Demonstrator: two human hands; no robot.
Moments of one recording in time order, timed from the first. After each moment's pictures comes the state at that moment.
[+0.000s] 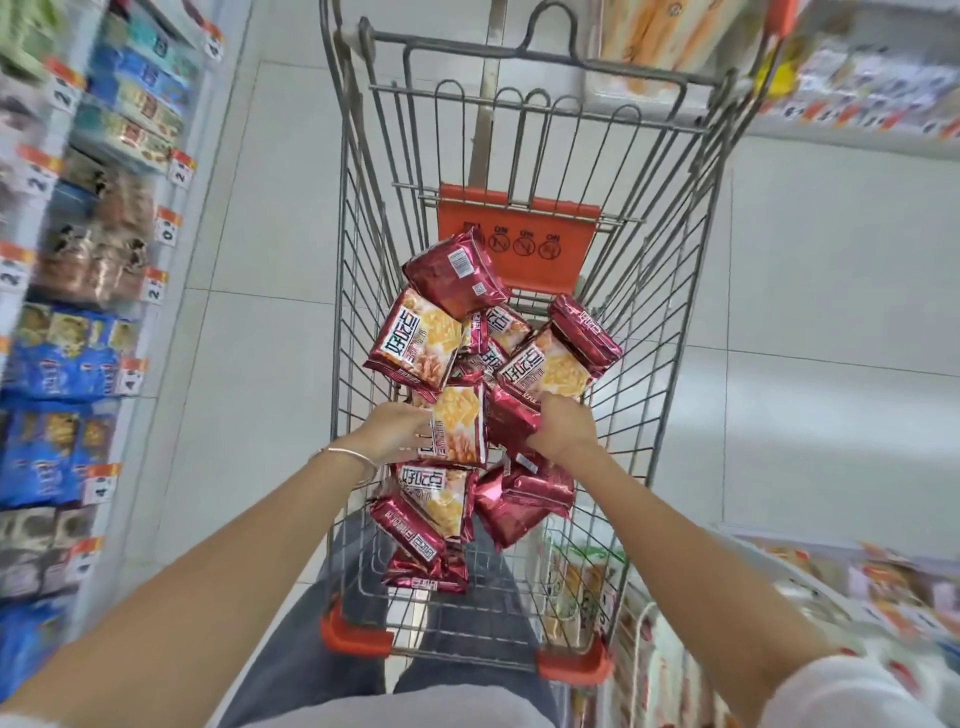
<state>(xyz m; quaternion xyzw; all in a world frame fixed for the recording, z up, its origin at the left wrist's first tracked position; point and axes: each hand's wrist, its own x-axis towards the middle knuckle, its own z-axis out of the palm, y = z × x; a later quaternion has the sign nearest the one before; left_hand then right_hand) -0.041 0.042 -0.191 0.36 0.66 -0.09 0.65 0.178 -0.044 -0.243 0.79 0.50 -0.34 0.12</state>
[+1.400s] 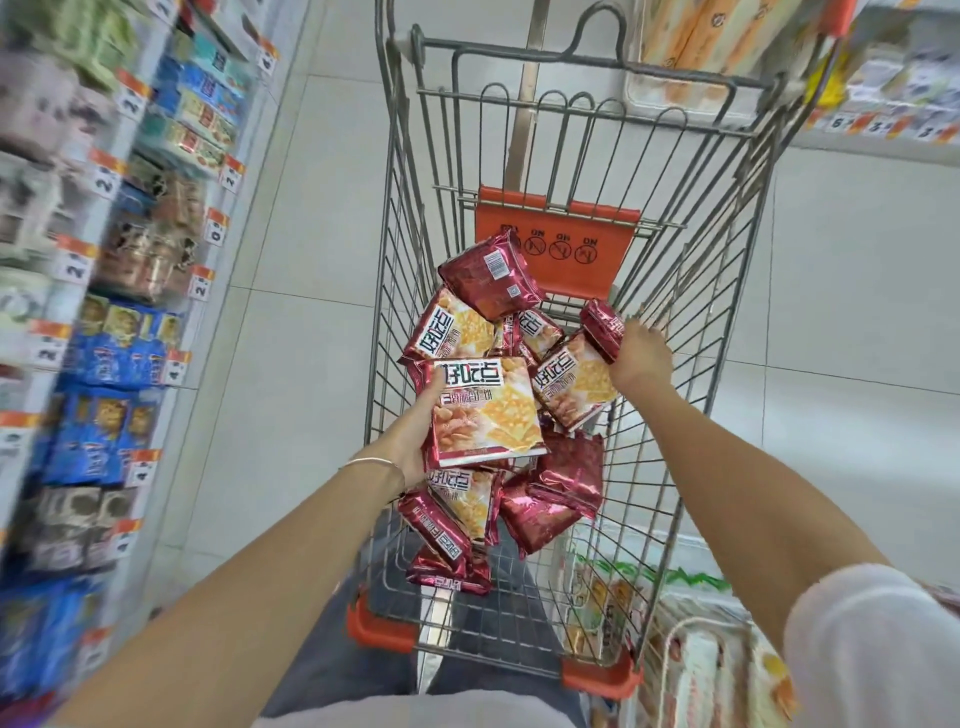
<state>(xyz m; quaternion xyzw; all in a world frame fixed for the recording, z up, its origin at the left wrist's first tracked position) -0.044 0.025 -0.185 0.15 0.62 0.07 0.77 0.257 0.014 -0.276 0.87 0.43 -0.24 0.06</state>
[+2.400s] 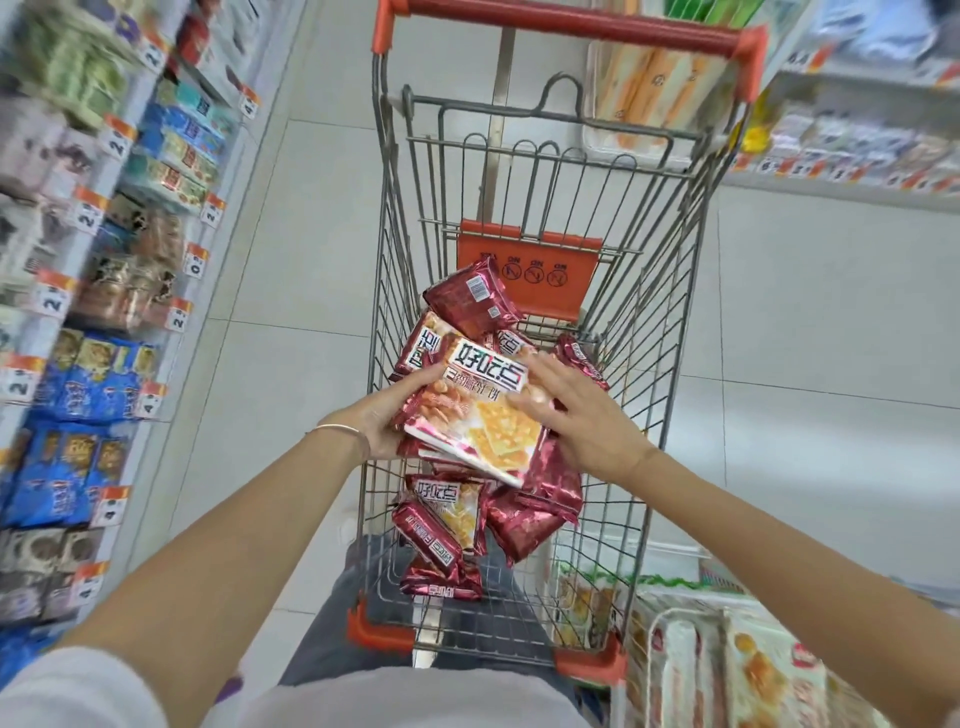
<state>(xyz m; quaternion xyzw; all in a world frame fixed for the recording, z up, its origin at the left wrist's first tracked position) -0.056 0.062 -0.131 0.21 0.54 -0.02 0.82 0.197 -0.059 -0.157 0.52 0.83 -0.14 -0.16</state>
